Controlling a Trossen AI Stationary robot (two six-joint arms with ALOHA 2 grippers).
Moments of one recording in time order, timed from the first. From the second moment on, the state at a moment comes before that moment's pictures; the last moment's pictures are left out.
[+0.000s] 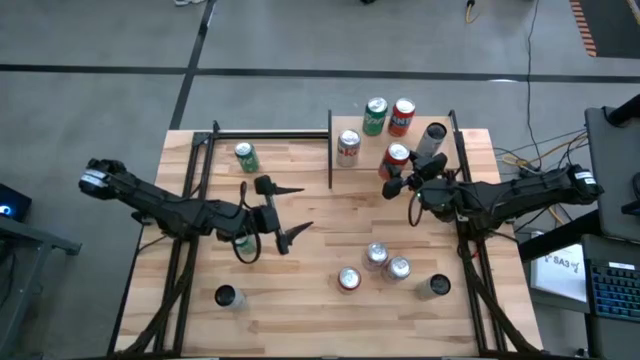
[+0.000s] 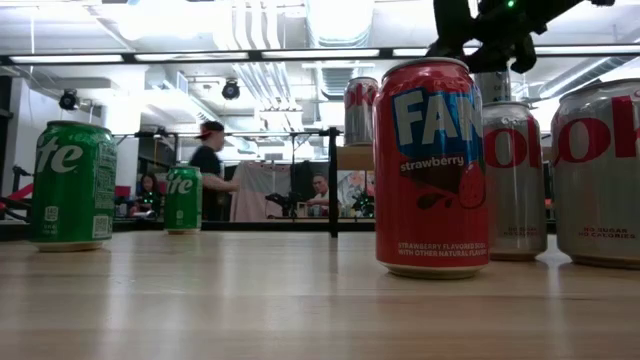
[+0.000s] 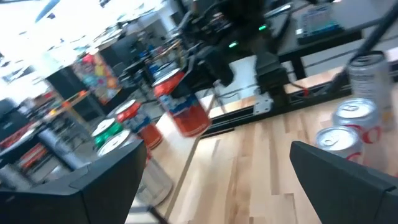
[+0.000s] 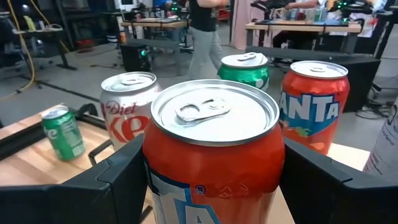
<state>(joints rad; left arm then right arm) -0.31 1.22 0.82 0.32 -0.64 0.41 0.09 0.99 0.67 0.03 1.08 0.34</state>
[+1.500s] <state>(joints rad) -0.10 1.21 0.71 0.62 -0.44 0.46 -0.05 1.14 0.68 0.09 1.09 0.34</state>
